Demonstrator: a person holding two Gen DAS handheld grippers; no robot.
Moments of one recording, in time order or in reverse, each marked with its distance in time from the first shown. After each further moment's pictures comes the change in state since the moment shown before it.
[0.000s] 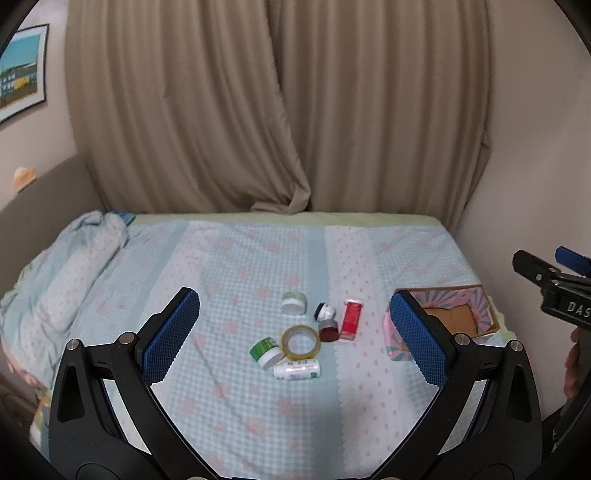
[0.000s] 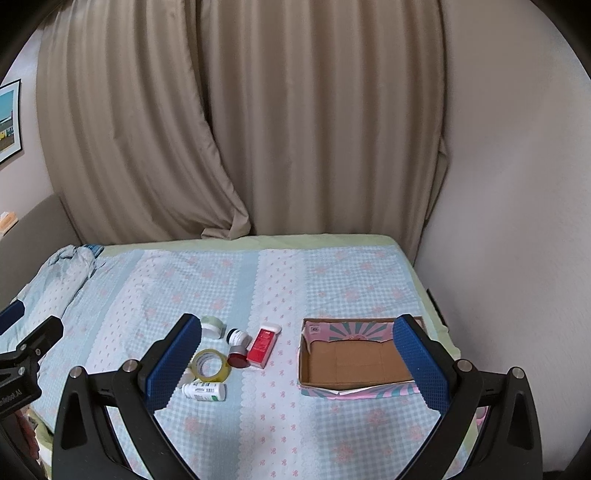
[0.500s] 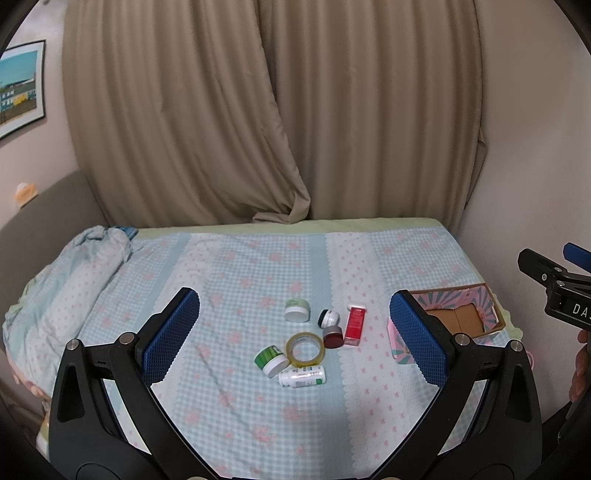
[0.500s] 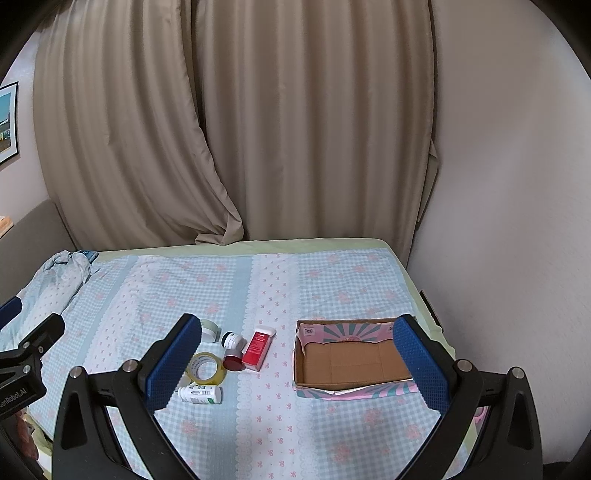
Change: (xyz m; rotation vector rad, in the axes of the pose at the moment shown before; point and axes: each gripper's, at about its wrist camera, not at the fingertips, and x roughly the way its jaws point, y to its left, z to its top) left arm -0.011 -0.010 0.002 0.039 -0.051 -0.001; right arm -0.010 -0.005 -0.007 0.019 -0.033 -0.037
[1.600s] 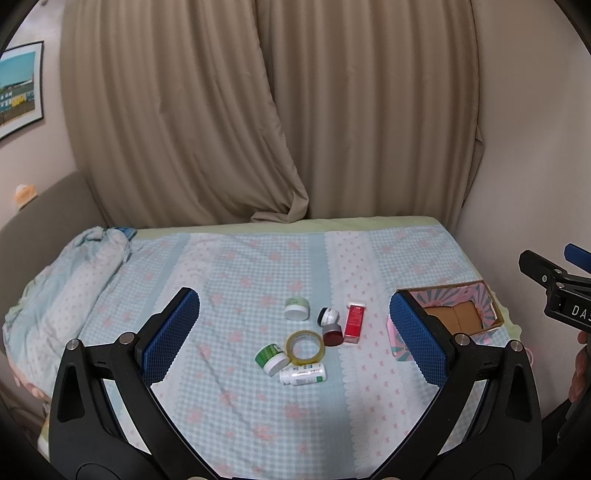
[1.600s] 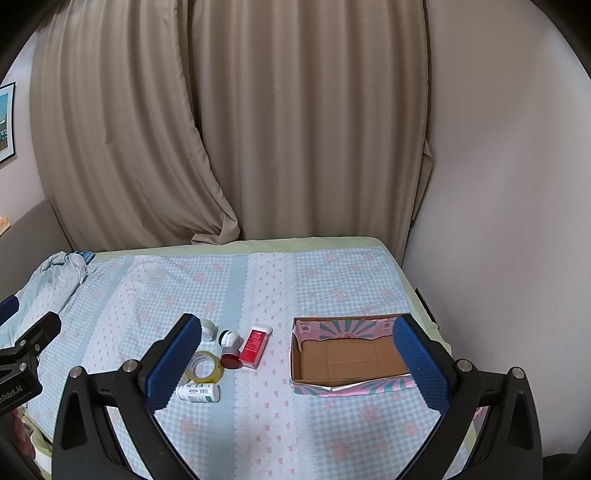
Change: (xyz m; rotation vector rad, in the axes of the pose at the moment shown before) left arm -0.005 0.004 -0.006 0.003 -0.001 -0.005; right arm -0.004 -0.003 -0.005 0.002 -0.003 -0.012
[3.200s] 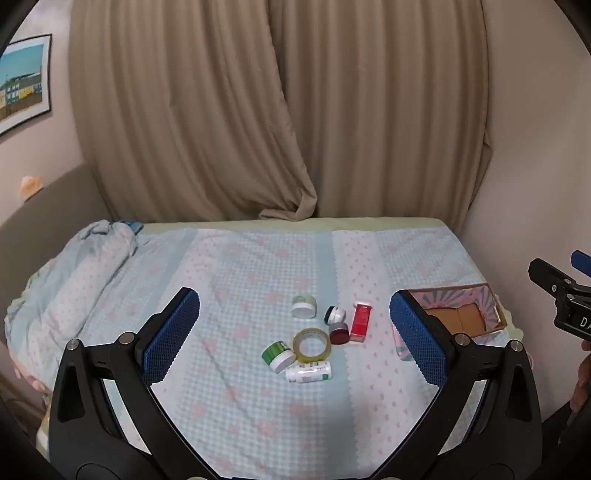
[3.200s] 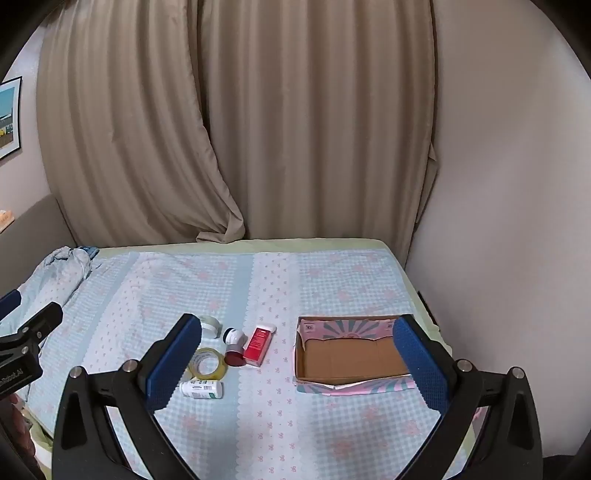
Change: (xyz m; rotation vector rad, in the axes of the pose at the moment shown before) left arm -0.002 0.014 0.008 -0.035 0.011 0.021; right arm -0.003 0.005 0.000 -0.020 0.000 0.016
